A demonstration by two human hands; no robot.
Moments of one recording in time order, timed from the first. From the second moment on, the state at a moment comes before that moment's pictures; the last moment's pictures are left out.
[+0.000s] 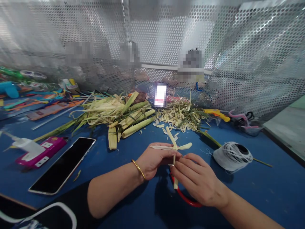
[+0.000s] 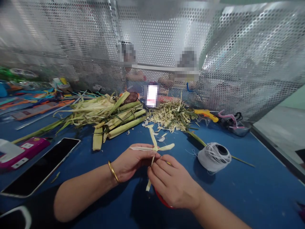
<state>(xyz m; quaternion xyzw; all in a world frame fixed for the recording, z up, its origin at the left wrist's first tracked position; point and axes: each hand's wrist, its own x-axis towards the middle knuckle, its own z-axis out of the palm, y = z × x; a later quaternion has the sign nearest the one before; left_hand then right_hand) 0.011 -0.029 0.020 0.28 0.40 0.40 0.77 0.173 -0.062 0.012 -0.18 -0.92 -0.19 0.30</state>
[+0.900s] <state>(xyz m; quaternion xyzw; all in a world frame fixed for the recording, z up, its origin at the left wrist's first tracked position) 0.013 -0.024 0.017 0.45 0.46 0.38 0.67 0.173 -0.055 0.011 -0.43 -0.84 0.09 0.32</state>
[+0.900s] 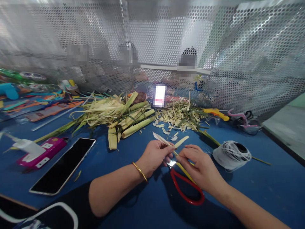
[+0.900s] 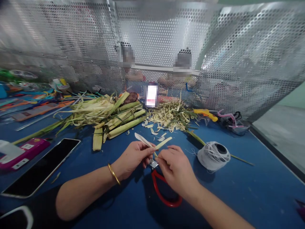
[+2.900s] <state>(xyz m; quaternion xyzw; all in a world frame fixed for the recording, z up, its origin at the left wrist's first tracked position) 0.009 -0.023 0.018 0.32 0.41 0.39 0.76 0.173 -0.053 0.016 -0.42 -0.83 0.06 0.35</state>
